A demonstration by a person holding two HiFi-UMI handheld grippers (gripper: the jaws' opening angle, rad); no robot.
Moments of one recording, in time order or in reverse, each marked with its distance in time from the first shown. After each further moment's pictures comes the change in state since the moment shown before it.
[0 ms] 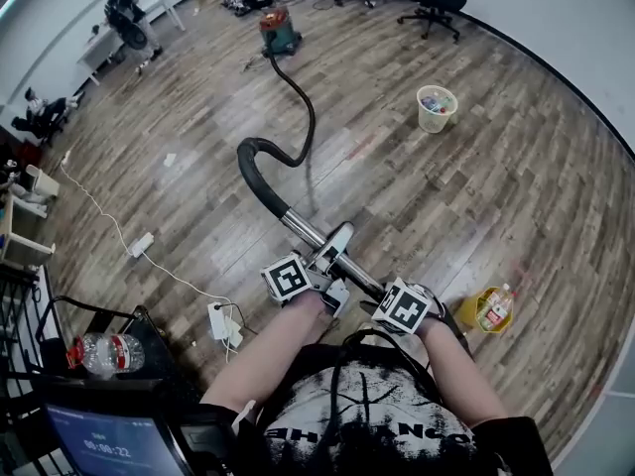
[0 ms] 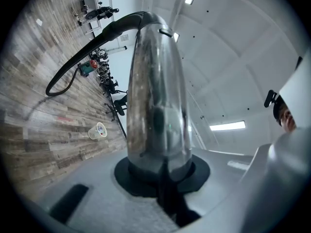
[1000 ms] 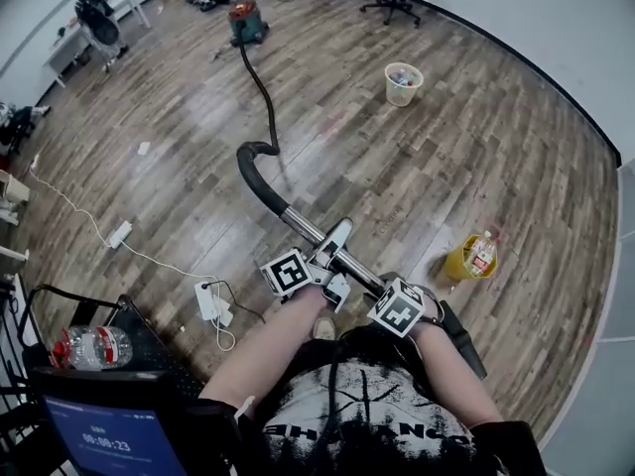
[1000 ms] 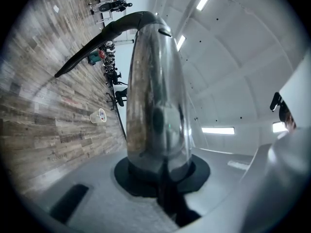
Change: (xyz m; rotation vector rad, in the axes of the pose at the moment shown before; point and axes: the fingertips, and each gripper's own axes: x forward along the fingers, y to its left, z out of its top) left arm -0.157 -0.029 -0.088 -0.062 0.064 -0.013; right arm 0.023 0.164 -0.052 0.096 0.122 -0.267
